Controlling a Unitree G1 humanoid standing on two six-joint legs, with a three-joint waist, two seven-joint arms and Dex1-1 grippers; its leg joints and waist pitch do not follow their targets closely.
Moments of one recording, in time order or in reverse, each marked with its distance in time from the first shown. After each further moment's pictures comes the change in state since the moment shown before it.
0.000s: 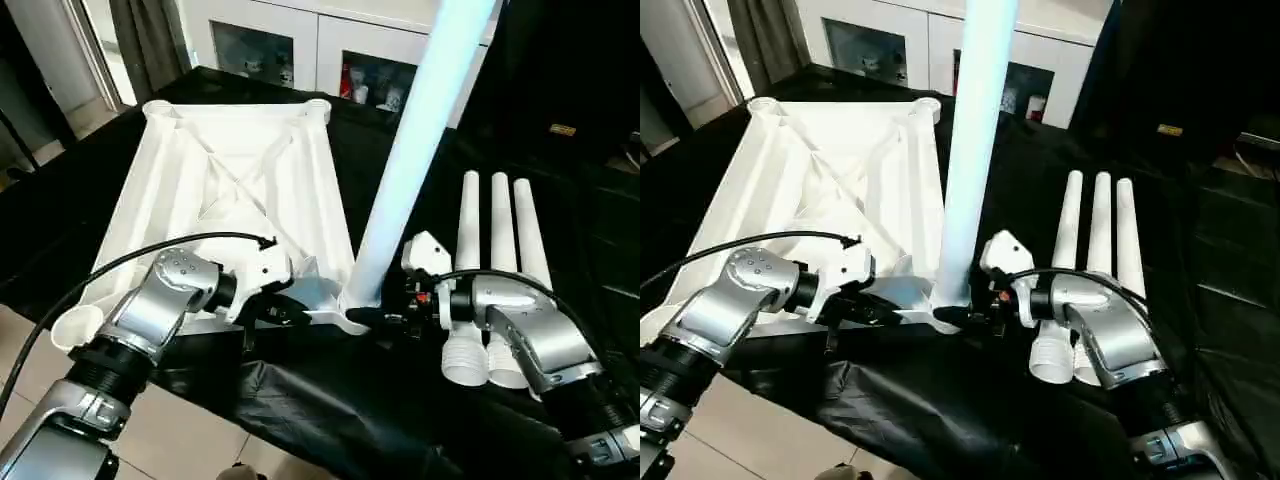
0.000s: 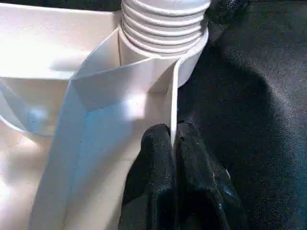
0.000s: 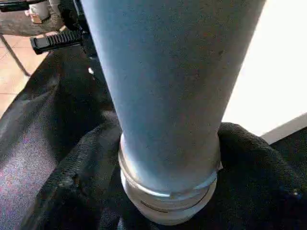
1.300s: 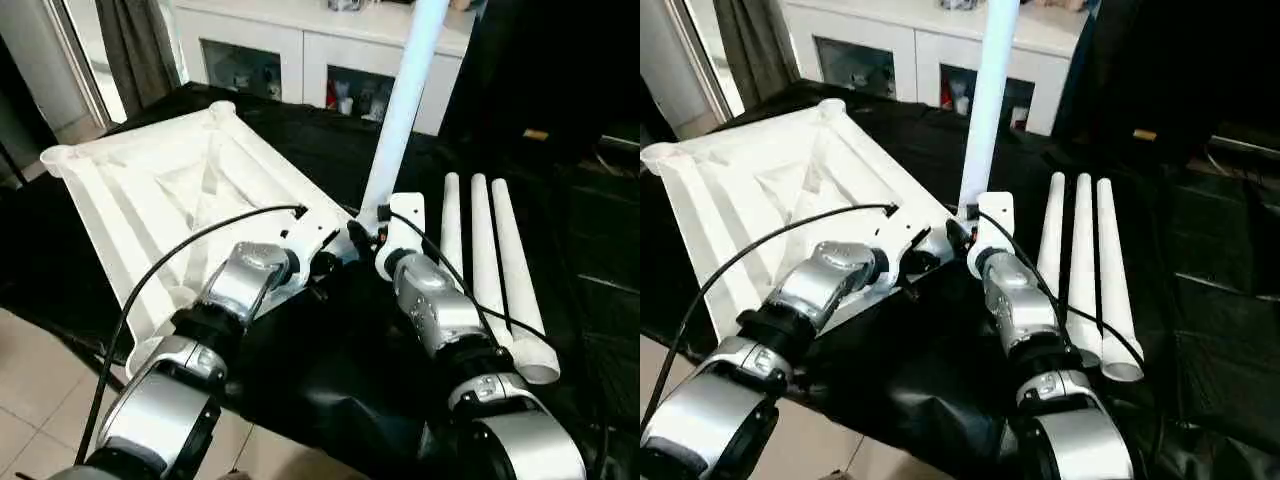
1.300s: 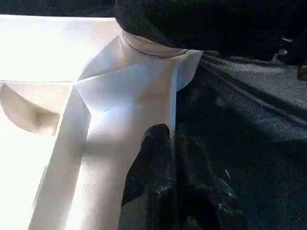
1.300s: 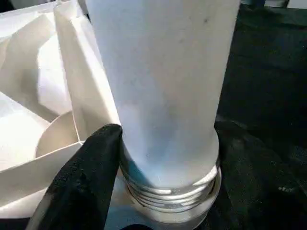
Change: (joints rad) left arm -0.234 -0.373 0.107 0.407 0.077 0.148 0.632; right arm -0.259 0.471 -0.287 0.555 -0.073 -0.122 -0.982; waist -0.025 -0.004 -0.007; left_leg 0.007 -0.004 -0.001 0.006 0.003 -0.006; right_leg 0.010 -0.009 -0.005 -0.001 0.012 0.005
